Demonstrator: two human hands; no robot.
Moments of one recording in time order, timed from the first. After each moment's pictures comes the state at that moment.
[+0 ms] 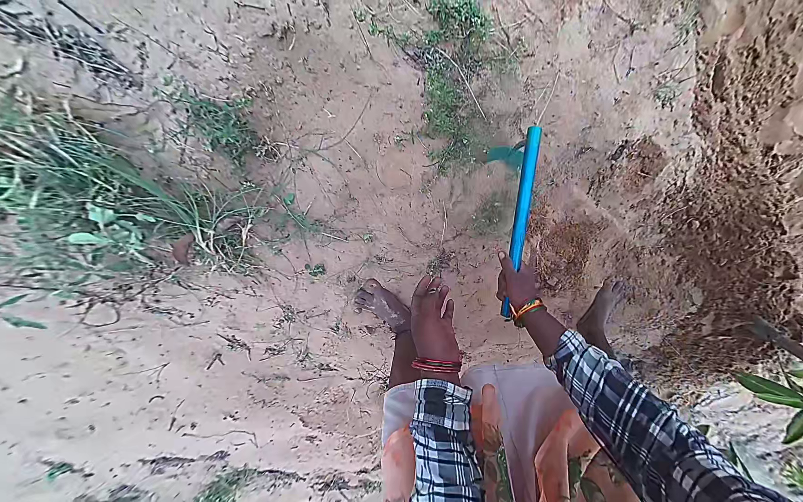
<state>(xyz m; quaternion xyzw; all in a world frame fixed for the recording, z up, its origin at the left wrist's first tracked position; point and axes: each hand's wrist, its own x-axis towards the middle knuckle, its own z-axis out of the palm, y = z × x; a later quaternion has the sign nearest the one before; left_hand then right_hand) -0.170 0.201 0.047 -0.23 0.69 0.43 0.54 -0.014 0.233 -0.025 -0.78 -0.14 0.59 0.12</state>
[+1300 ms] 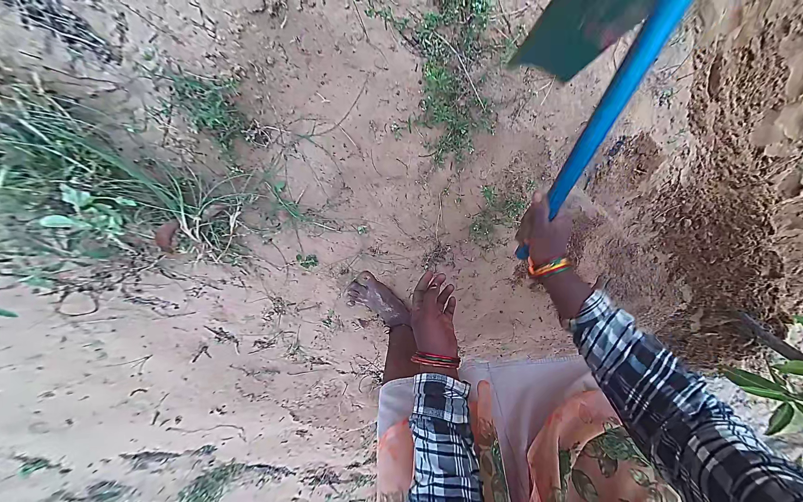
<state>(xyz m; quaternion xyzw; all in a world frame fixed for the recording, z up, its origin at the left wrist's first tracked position) -0.164 0.189 0.043 -0.25 0.67 0.42 0.56 -0.001 0.312 0.002 -0.72 -0.38 0.51 0.29</state>
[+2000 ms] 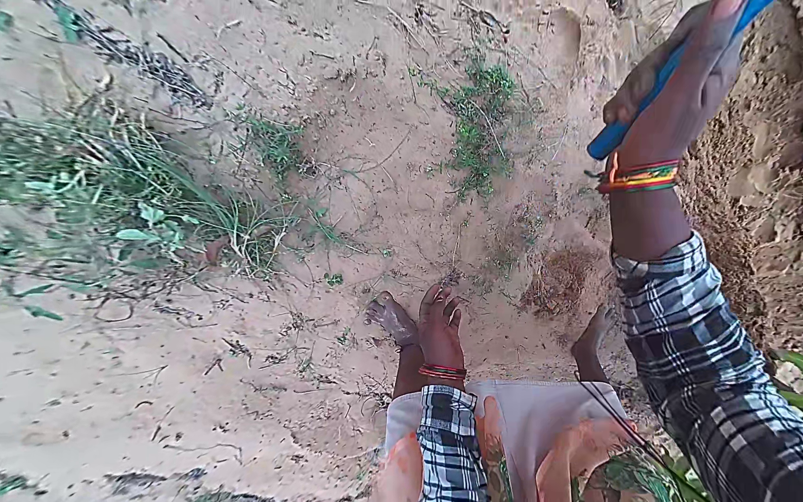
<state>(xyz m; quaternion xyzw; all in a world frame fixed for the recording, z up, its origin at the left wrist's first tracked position) -0.195 0.206 0.051 -0.26 0.64 0.47 0.55 -0.070 0.512 0.116 -0.54 -0.53 0.41 0.51</state>
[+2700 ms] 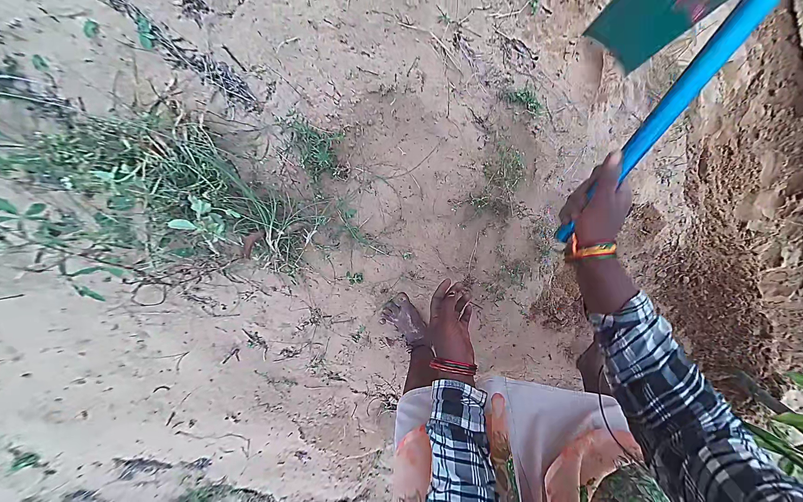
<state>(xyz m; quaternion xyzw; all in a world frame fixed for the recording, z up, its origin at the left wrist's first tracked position) -0.218 0.223 0.061 -0.26 0.63 0.49 0.54 -0.087 0.427 0.070 -0.69 -0.39 0.47 0.39</state>
